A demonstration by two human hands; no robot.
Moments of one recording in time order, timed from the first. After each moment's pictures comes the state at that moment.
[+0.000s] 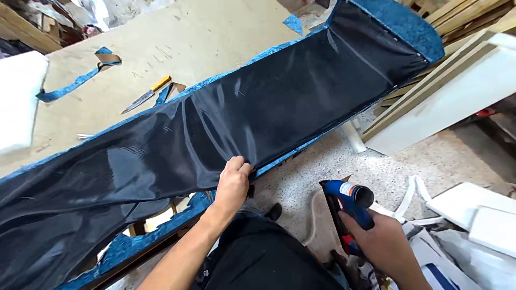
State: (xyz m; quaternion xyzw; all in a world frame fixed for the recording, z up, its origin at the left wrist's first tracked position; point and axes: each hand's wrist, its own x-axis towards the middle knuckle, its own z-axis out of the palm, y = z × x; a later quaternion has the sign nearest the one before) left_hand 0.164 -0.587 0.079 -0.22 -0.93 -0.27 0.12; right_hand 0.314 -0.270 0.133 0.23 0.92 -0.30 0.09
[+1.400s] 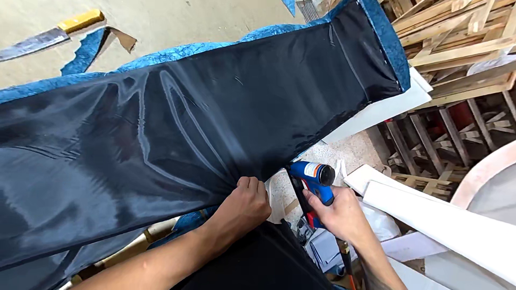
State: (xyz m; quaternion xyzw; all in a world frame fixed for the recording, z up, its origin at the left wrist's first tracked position) left_hand 0.153 -0.603 0.086 -0.48 -0.87 -0.13 0.04; right_hand 0.209 -0.361 0.170 0.17 0.95 -0.22 0.14
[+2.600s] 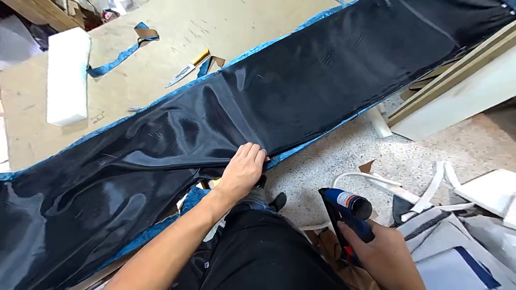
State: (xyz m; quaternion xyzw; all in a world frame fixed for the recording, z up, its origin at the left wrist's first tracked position) left_hand 0.211 -0.757 0.091 -0.37 -0.91 -0.15 0.10; right_hand 0.407 -0.462 0.127 0.19 0.94 -0.28 0.10
